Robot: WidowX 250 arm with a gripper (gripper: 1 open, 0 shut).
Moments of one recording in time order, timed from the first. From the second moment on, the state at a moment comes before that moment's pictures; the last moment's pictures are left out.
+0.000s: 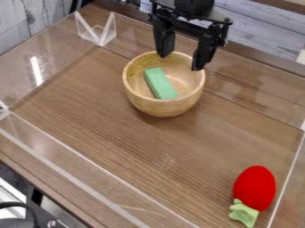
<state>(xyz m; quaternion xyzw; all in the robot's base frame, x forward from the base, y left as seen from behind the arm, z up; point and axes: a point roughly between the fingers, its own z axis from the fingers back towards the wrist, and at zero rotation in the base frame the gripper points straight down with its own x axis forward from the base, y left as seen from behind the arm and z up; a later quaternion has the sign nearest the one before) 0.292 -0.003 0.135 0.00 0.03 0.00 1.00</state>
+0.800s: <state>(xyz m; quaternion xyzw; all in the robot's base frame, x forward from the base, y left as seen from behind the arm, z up) 0.256 -0.141 0.084 -0.02 0.07 -0.06 1.00</state>
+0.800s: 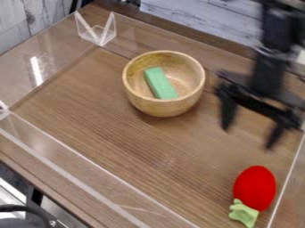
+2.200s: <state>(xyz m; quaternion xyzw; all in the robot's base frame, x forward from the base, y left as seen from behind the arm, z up) 0.256 -0.151 0.049 -0.04 0.05 0.25 0.97</state>
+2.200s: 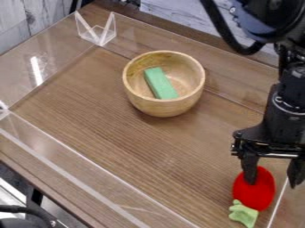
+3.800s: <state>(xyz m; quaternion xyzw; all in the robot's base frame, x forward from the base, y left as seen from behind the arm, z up) 0.243 -0.152 0.023 -0.05 0.03 0.20 0.98</state>
